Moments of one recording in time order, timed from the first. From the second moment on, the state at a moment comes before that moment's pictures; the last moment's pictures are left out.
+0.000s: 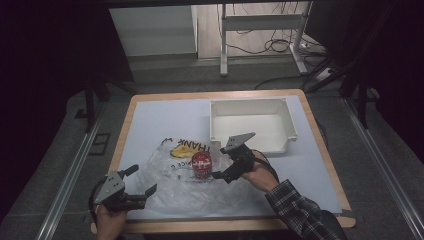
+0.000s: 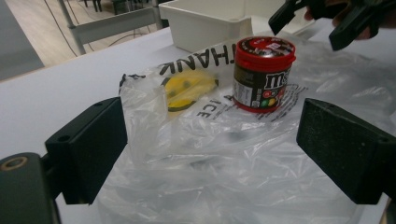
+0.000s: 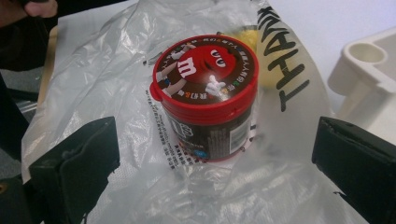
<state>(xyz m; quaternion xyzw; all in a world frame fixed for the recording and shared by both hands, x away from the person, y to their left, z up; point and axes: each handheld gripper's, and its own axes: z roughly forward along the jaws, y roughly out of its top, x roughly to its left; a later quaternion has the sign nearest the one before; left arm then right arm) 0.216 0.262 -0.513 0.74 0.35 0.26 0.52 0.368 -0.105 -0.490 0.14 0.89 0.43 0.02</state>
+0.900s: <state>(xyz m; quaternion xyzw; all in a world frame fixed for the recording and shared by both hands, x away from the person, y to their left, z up) 0.212 0.249 -0.515 0.75 0.32 0.29 0.49 0.371 -0.067 -0.501 0.13 0.92 0.37 0.03</state>
